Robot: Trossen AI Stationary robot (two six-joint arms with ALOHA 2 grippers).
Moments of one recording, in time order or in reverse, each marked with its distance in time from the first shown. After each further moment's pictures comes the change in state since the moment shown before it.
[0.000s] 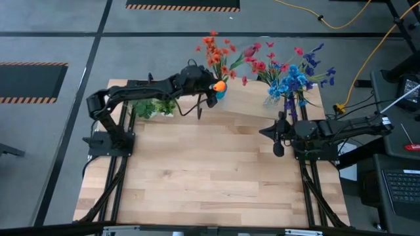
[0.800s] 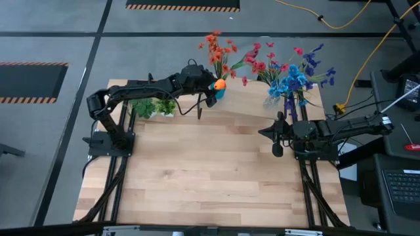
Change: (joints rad) left arm 0.014 0.007 0.001 -0.033 -0.006 0.019; right arm 0.000 0.032 0.000 0.023 0.000 -0.021
